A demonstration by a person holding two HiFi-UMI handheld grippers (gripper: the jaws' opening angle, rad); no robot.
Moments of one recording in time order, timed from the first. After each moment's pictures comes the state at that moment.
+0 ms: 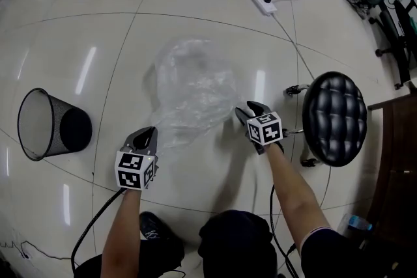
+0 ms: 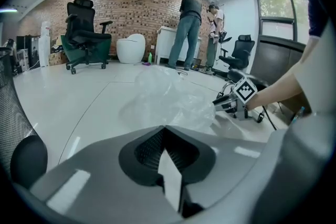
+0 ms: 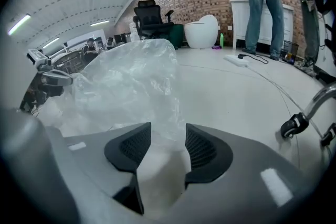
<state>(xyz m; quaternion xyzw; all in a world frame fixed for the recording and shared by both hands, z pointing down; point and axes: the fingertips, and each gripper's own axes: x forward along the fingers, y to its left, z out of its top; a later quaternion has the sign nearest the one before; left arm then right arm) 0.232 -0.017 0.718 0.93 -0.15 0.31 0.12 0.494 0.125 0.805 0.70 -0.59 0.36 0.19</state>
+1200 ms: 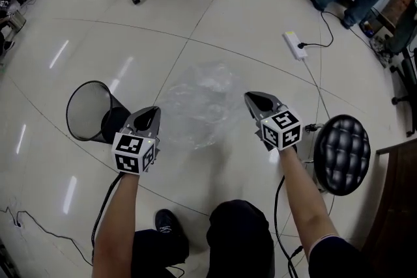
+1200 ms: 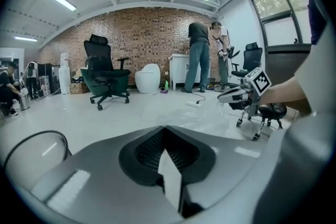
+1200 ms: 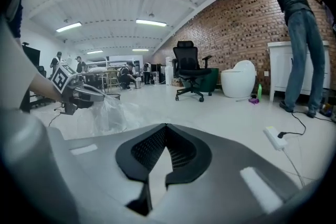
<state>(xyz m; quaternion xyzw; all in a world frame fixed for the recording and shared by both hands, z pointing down) 0.191 -0.115 0.538 0.94 -0.25 0.22 0.04 0.426 -0.015 0.554 0.64 -0.74 0.16 0.12</state>
